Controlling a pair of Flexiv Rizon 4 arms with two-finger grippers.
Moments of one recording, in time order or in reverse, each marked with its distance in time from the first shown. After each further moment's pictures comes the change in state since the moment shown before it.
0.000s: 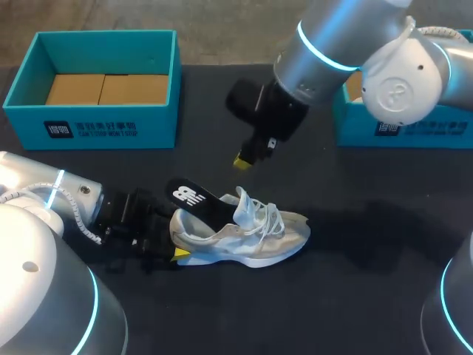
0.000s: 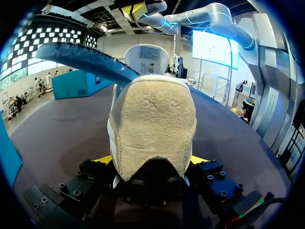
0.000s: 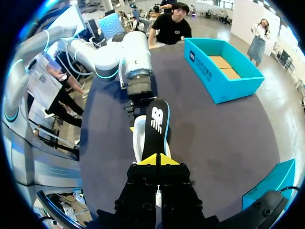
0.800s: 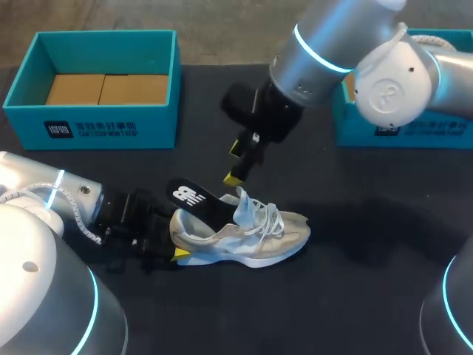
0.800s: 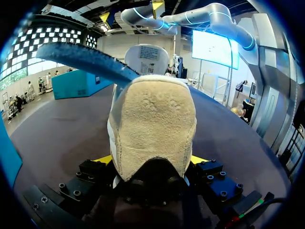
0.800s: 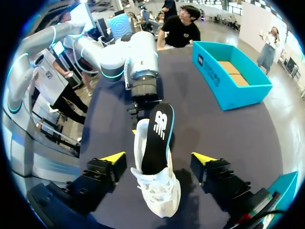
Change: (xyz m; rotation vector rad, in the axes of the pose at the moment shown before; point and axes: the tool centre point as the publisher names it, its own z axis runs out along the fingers) left arm 0.000 0.000 0.000 0.000 0.000 0.000; right arm -0.002 0.008 0.021 -0.031 0.065 -0.066
